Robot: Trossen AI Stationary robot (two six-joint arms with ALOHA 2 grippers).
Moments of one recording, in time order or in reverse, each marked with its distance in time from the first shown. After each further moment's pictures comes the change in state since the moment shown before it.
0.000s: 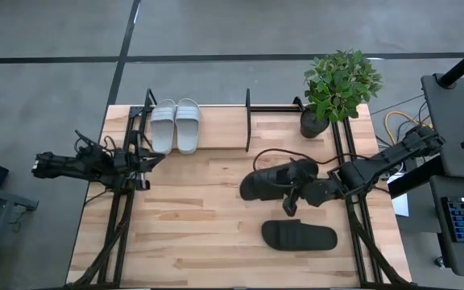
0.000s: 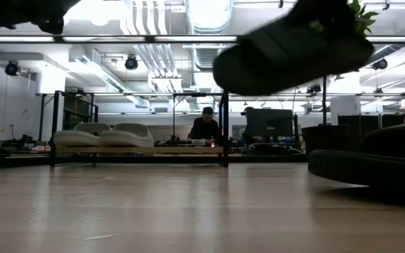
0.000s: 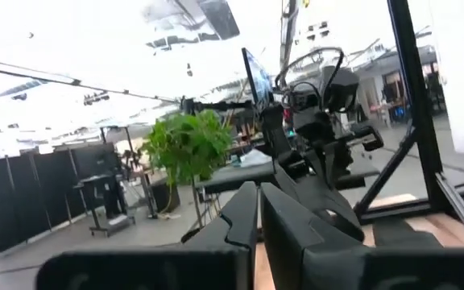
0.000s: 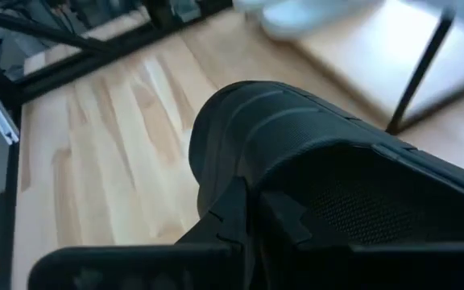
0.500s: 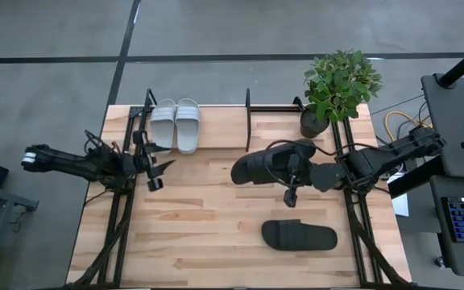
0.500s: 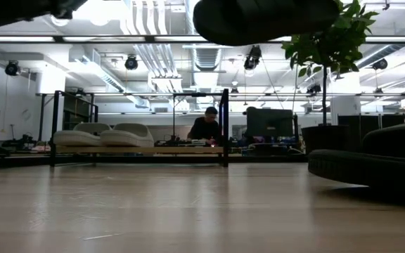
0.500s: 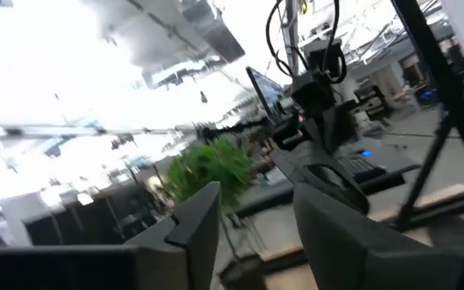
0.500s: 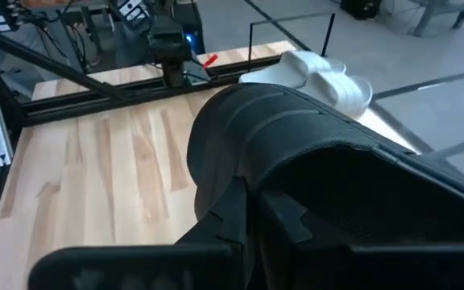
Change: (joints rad) left arm 0.000 0.314 -0.001 0.401 0.003 0.247; right arm -0.055 0.000 0.189 0.000 0.033 -0.360
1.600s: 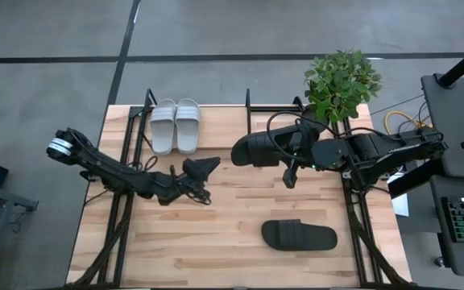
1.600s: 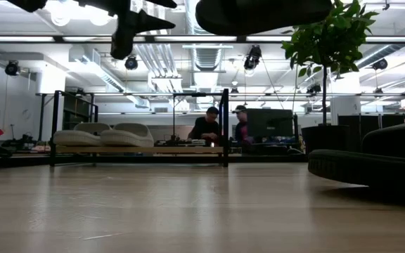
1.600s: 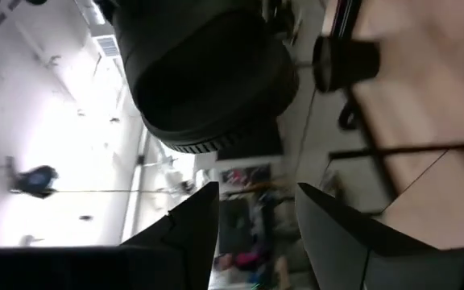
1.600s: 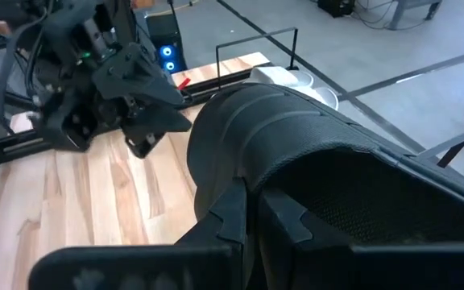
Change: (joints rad) left arm -0.209 0.842 0.452 0.130 -0.746 1.128; right arm -0.136 -0.002 0.145 -0.113 -0.066 -0.014
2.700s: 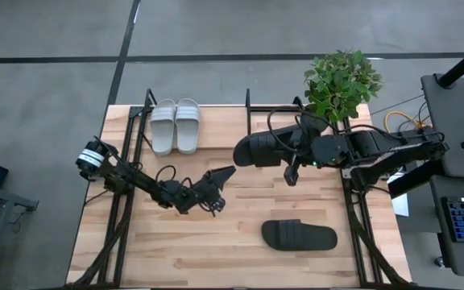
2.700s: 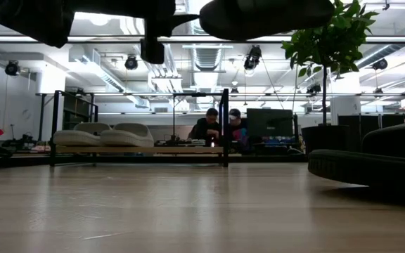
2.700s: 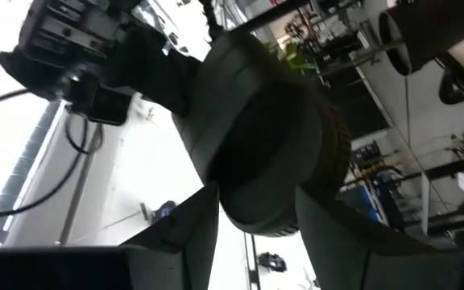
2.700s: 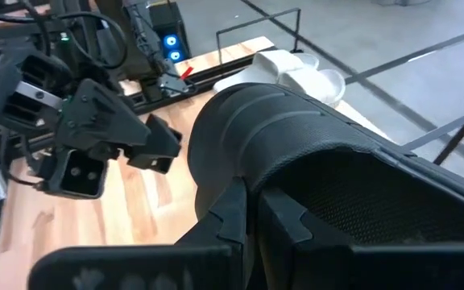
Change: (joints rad) left arm 0.002 0.345 0.056 0.636 0.116 0.639; right arm -0.036 -0.012 0.000 -0.042 -0.067 0.046
